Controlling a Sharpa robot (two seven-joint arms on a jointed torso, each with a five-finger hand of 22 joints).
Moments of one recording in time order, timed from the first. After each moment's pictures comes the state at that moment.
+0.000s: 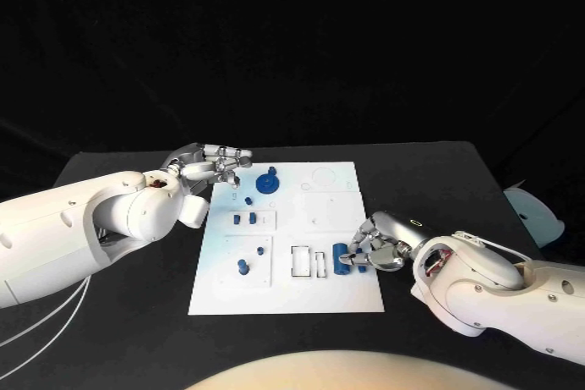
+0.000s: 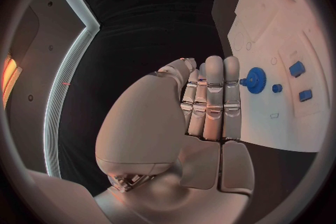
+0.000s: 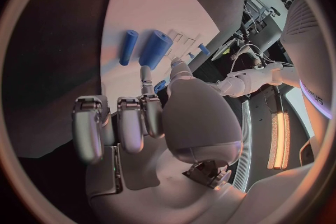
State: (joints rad) left arm 1.18 -0.91 -0.02 1.57 -0.07 -0.30 0.12; left_hand 1.50 -0.18 0.36 0.17 0.35 1.05 0.17 0.11 0.11 1.12 0.10 0.22 0.18 1.19 0.02 0.91 0.51 0.16 1.02 0.11 0.86 0.90; right arm 1.01 -1.06 -0.13 1.94 -1.47 -0.47 -0.50; right_hand 1.24 -0.10 -0.15 0.29 0.36 1.11 0.08 0.23 0.26 1.46 0.00 1.43 1.31 1.46 -0.06 1.52 1.31 0.03 1.46 0.05 1.50 1.31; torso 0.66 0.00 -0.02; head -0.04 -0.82
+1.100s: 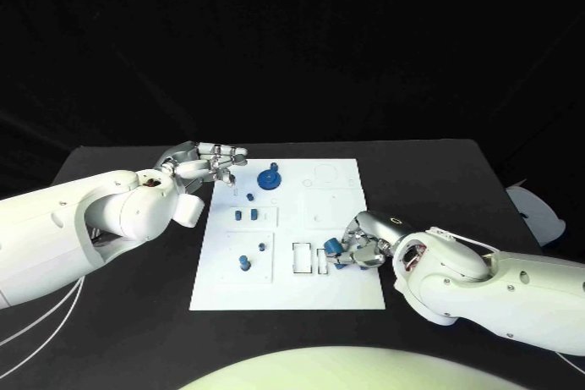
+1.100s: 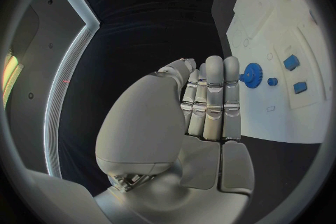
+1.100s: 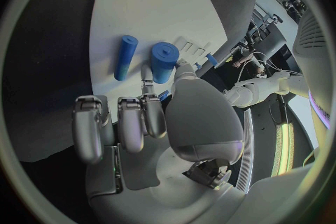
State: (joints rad) left arm 1.18 -0.91 -0.02 1.57 -0.07 -0.29 0.12; left_hand 1.50 -0.17 0.36 0.17 0.35 1.04 0.18 0.11 0.11 1.12 0.11 0.22 0.18 1.19 0.02 0.91 0.51 0.16 1.01 0.12 0.86 0.90; right arm 0.98 -0.96 -0.12 1.86 -1.51 -0.44 -0.55; right_hand 1.22 -0.09 -0.16 0.29 0.37 1.10 0.08 0.24 0.28 1.46 0.00 1.43 1.31 1.46 -0.06 1.52 1.31 0.03 1.46 0.05 1.50 1.31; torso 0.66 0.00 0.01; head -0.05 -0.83
